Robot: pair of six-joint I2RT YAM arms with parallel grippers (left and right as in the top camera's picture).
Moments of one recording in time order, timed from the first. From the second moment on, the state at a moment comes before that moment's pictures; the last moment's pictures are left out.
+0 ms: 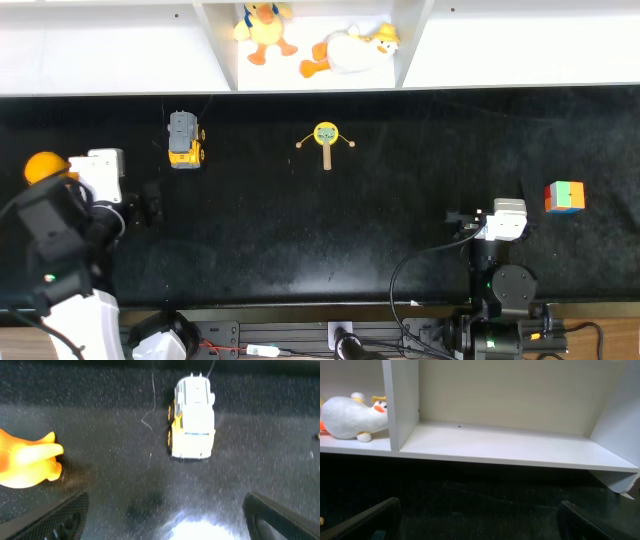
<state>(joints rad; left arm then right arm) 0.48 0.88 0.70 -0.68 0.37 0.30 -0.05 0.01 0.02 -0.01 0.04 -0.11</state>
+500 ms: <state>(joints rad) 0.84 0.92 0.95 -0.89 0.46 0.58 -0.05 0.01 0.02 -0.01 0.04 -0.11</state>
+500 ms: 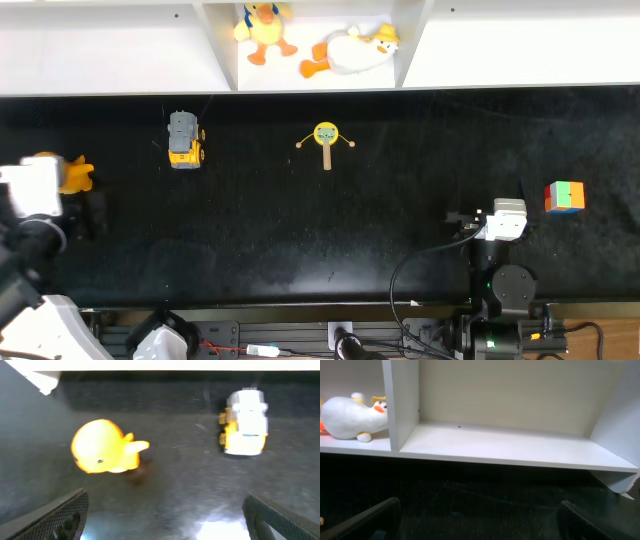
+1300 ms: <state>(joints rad) 0.95 1.33 0.95 -0.57 0.49 0.60 -0.05 0.01 0.02 -0.01 0.04 -0.11</state>
